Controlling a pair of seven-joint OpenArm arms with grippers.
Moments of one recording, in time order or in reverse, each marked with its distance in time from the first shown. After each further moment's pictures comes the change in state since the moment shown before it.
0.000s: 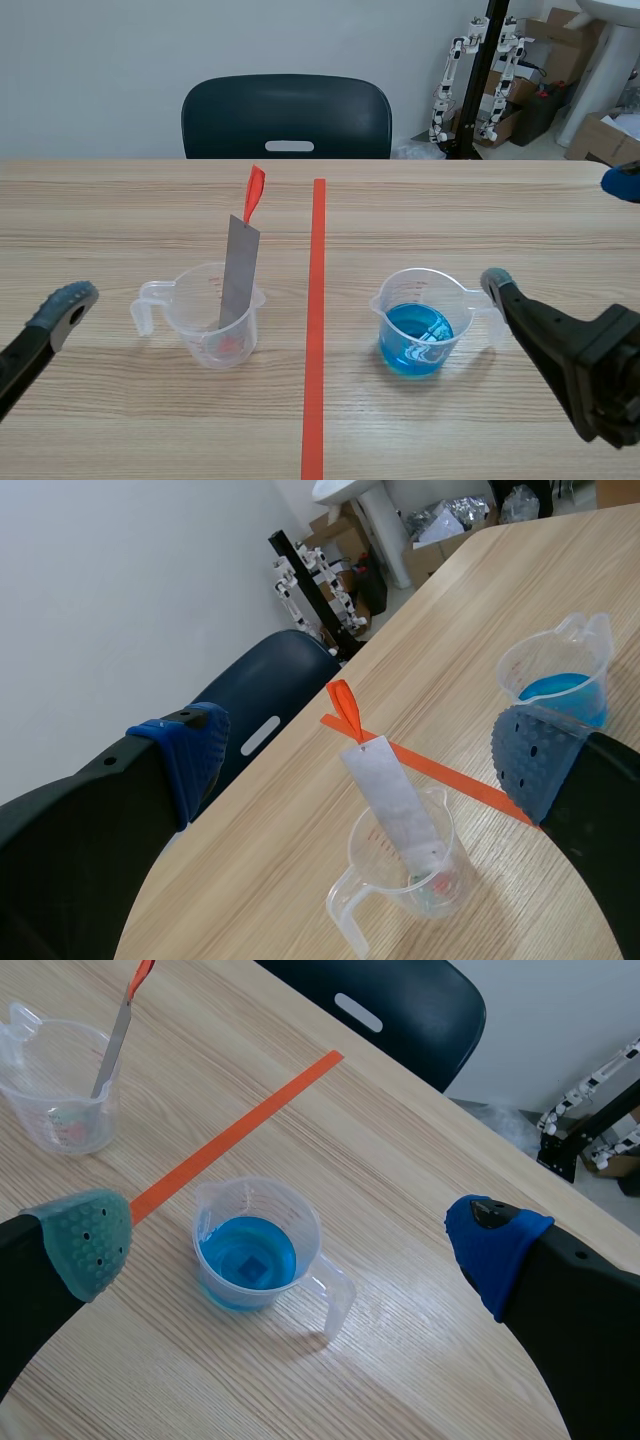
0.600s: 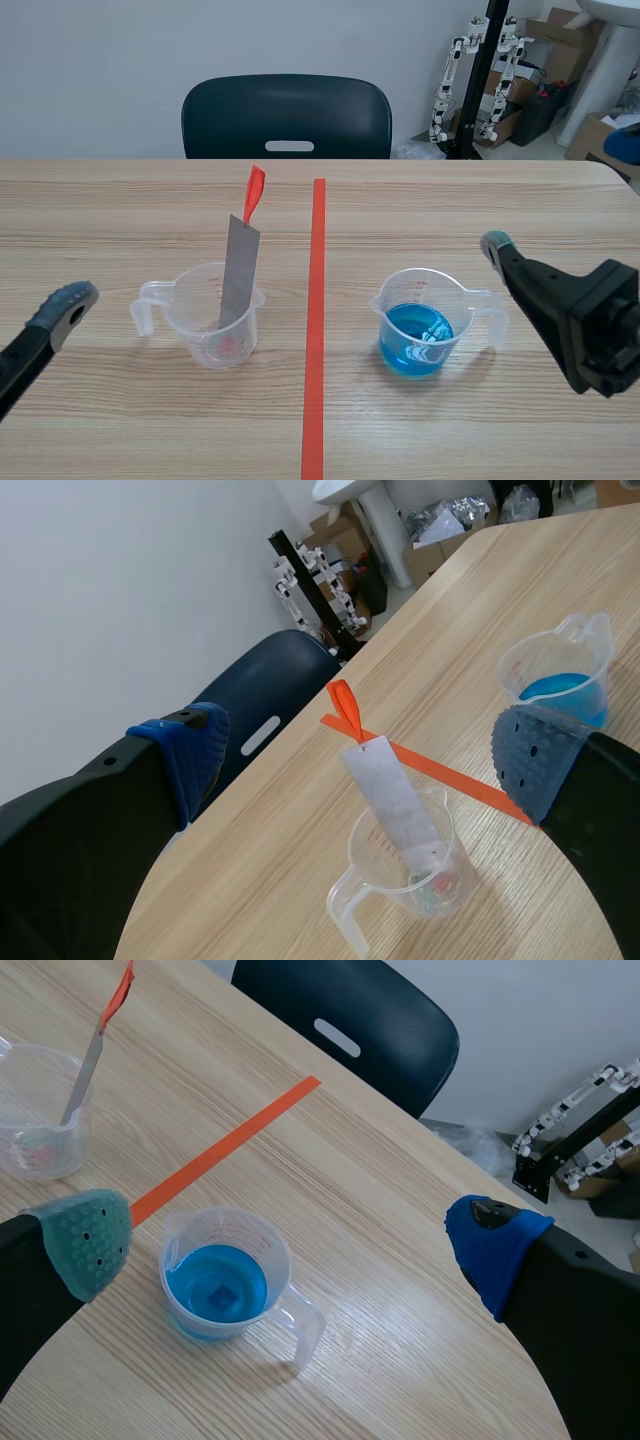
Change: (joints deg) left arm 0.0 0.0 0.0 0.0 0.0 0.0 0.0; right arm 5.0 0.0 0.0 0.0 0.0 0.7 -1.6
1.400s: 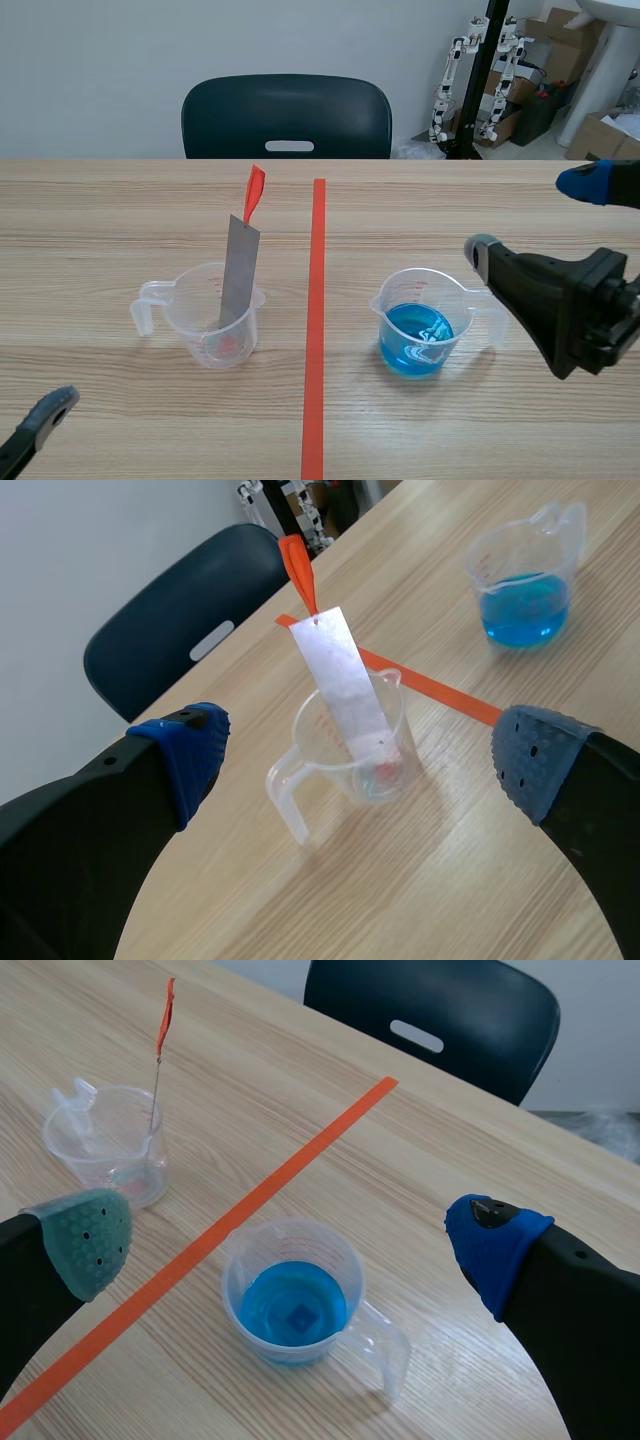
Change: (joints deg) left arm 0.0 0.0 2.0 -12.3 -0.4 -2.8 -2.1; right arm 13.4 0.0 -5.2 -14.6 15.2 15.0 1.7
